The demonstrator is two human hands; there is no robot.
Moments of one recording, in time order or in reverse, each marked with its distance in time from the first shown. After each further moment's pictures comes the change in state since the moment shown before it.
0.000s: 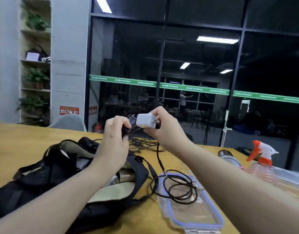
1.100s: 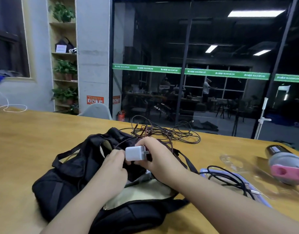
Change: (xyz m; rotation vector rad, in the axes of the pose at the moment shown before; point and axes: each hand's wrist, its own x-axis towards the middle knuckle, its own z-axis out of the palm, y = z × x) left_hand -0.051 -0.113 -0.038 0.224 -0.425 -0.429; right_hand -0.012 0.020 0.148 0.061 -0.327 -0.129
